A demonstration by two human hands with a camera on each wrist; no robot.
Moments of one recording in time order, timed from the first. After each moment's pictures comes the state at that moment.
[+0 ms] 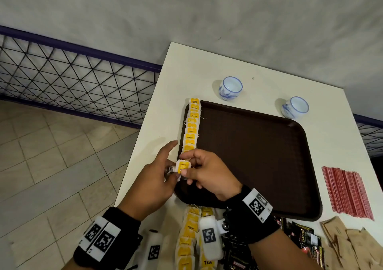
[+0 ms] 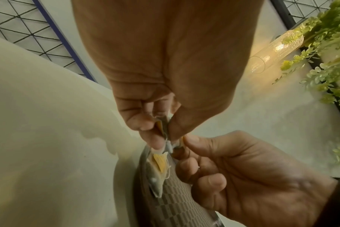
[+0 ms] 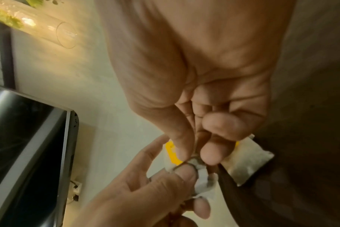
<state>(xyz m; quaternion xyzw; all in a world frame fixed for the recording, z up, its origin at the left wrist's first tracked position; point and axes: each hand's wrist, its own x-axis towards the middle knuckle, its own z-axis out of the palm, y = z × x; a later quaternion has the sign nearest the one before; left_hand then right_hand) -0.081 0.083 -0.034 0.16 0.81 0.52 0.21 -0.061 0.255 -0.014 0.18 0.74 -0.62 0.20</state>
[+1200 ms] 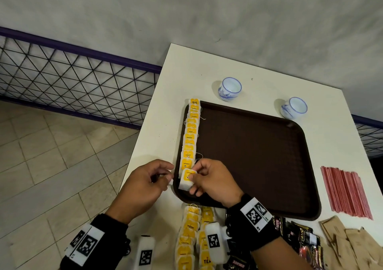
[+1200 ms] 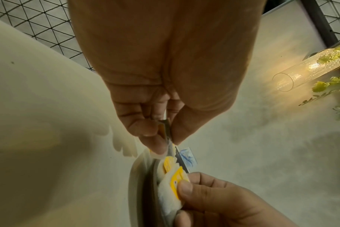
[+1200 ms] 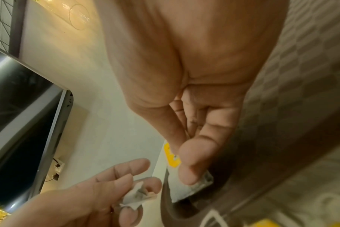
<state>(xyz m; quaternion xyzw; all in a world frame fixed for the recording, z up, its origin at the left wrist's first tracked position) -0.079 0.064 -0.045 0.05 0.79 0.56 0.26 -0.044 0.264 -0.032 0.23 0.75 -0.59 0.19</state>
